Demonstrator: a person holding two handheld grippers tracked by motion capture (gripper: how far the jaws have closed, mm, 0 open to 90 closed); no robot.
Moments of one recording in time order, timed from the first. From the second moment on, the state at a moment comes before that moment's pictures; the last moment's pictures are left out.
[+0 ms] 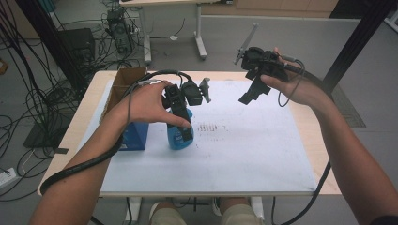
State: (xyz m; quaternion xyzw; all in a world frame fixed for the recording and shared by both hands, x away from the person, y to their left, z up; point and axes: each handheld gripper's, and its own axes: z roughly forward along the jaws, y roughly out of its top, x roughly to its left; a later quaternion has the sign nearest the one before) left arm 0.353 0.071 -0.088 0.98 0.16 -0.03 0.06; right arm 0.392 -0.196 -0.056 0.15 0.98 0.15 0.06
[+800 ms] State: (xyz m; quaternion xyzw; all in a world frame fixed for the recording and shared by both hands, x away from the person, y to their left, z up) left arm 0.352 0.073 -0.085 0.98 0.16 -0.03 0.06; right arm 0.390 -0.196 -0.056 0.15 0.98 0.15 0.06
